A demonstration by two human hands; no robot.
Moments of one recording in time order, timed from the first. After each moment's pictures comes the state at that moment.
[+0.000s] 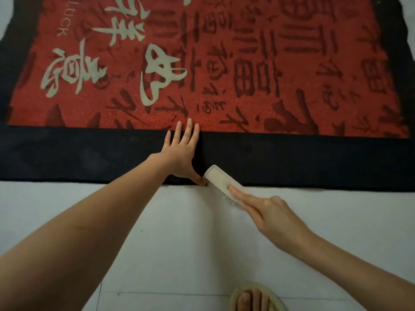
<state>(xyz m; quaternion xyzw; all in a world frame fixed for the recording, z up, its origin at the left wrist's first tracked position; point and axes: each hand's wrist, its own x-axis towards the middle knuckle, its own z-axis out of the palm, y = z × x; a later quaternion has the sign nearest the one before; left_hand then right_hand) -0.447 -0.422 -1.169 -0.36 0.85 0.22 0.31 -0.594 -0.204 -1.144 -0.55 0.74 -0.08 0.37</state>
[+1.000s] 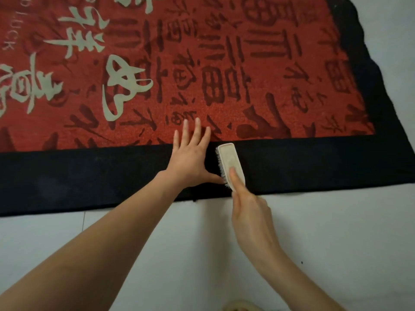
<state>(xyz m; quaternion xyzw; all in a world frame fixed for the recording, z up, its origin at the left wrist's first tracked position) -0.522 -0.396 -1.173 -0.35 0.89 0.25 0.15 -0.576 -0.226 -1.131 -0.36 0.88 -0.14 0.28</state>
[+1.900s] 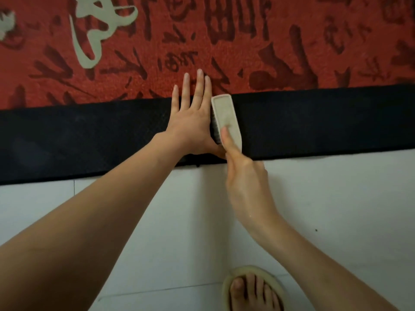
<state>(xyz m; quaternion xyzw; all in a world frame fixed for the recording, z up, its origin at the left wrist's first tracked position) -0.518 -0.398 -1.194 -0.32 0.90 0.22 0.18 -0.563 -0.246 -1.162 -0.38 0.85 -0.21 0.30</state>
